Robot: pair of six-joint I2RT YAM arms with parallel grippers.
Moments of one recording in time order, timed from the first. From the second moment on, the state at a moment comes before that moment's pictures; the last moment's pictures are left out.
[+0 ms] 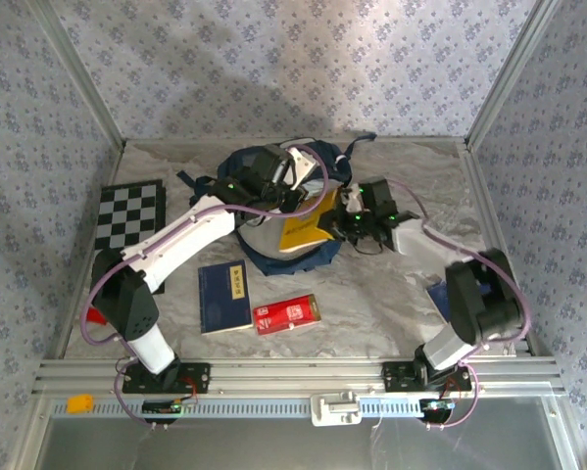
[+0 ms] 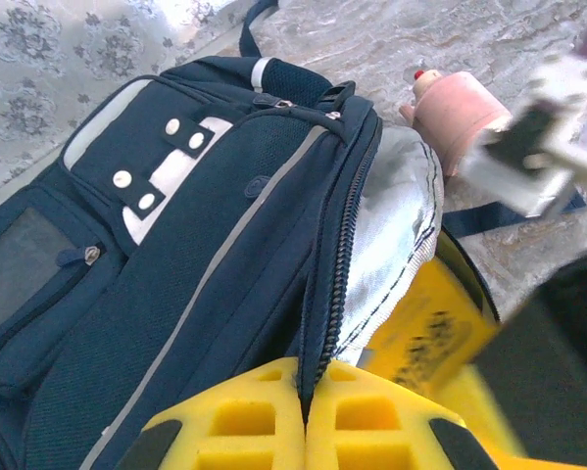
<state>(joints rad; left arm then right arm) -0.75 1.67 1.55 -0.54 -0.09 0.04 0.40 1.62 1.01 -0.11 -0.65 0.89</state>
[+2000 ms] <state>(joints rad) -0.70 1.67 1.54 -0.51 -0.12 0.03 0.62 1.91 1.22 -0.25 -0.29 0.66</state>
